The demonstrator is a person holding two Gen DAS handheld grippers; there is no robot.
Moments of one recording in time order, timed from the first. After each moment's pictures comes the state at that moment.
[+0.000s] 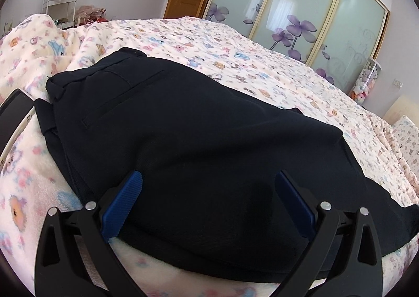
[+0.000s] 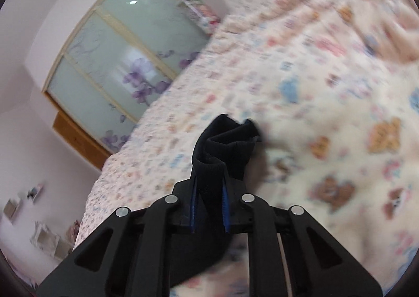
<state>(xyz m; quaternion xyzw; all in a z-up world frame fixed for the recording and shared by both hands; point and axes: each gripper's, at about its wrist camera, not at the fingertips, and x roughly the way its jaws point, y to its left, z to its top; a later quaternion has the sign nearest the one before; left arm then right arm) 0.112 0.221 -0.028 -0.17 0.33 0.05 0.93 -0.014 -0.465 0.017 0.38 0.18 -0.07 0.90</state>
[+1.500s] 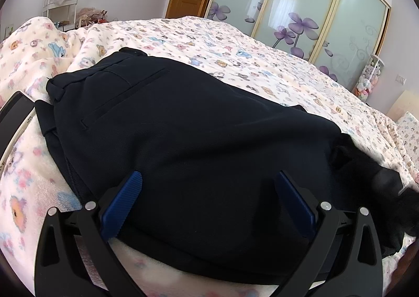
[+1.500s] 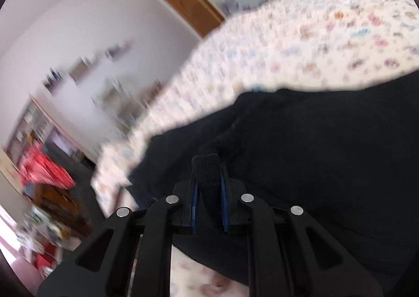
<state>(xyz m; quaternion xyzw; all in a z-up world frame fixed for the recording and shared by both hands) 0.114 0.217 -0.030 -0.16 0.33 0.06 0.93 0.149 -0.031 -0.008 0.20 0.42 0.30 0.84</state>
